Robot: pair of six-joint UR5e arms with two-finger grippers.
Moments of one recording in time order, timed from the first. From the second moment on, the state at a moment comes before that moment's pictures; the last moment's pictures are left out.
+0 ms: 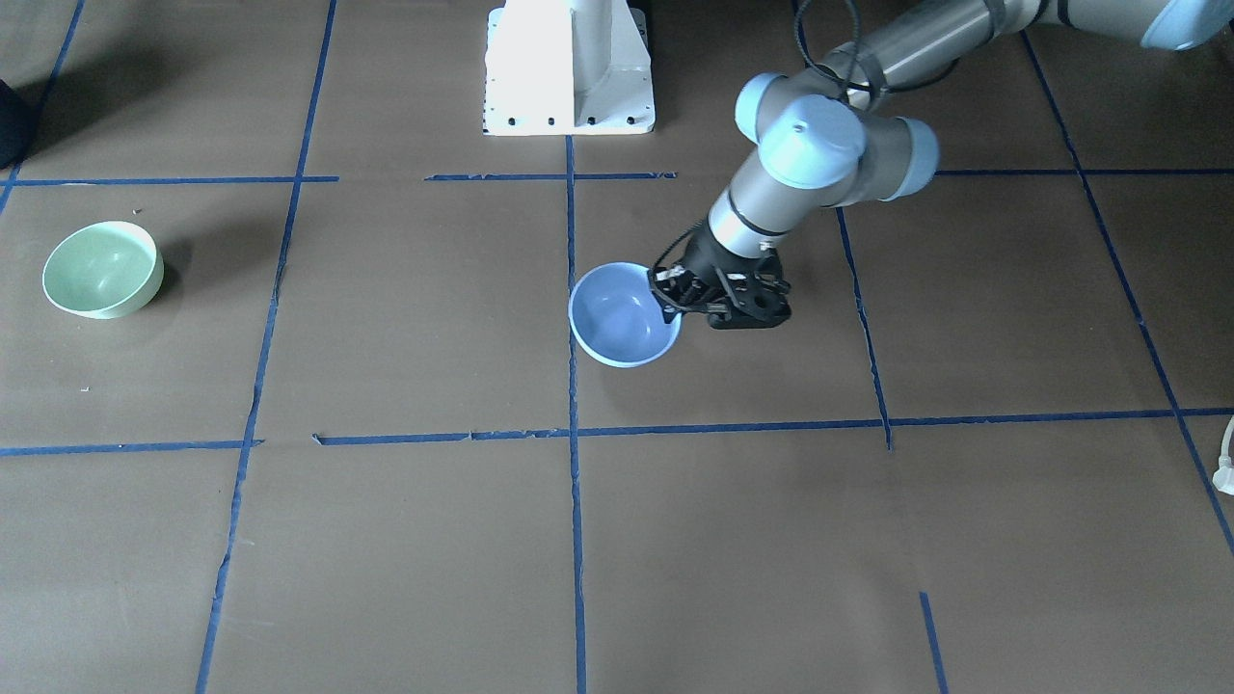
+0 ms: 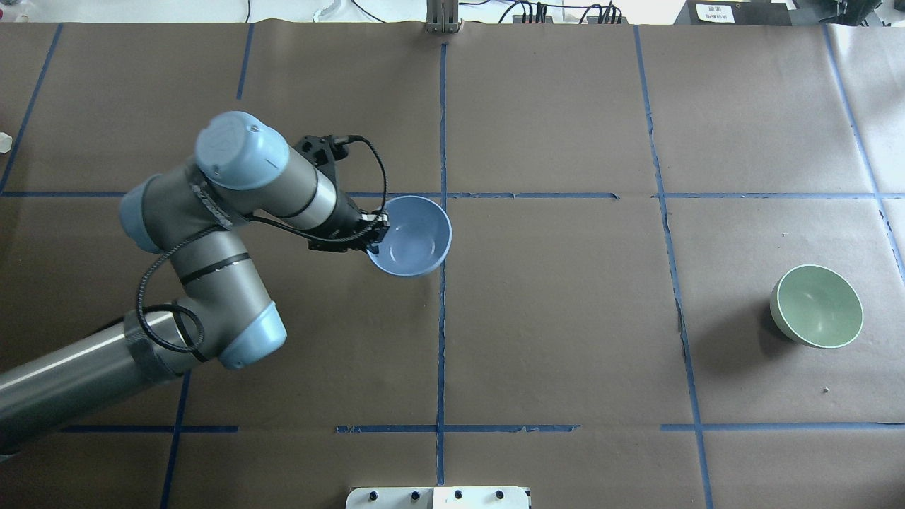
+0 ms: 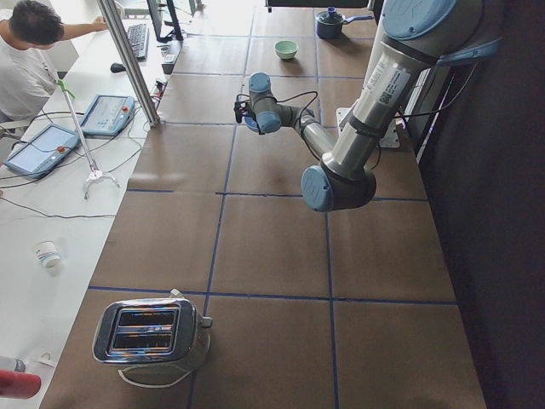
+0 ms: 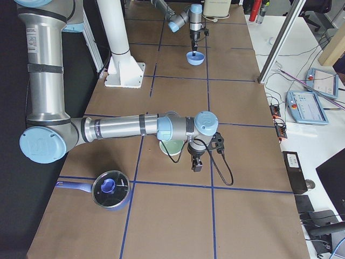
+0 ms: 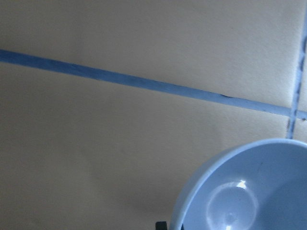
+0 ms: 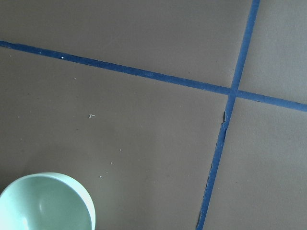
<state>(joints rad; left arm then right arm) -0.59 -2.20 -1.56 -1.97 -2.02 -1.42 1.46 -1.59 1.71 -1.64 2.40 -0.10</state>
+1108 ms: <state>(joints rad) -0.48 -2.23 -1.56 -1.92 -1.90 -1.42 1.46 -1.60 1.71 -1.61 2.40 -0.07</state>
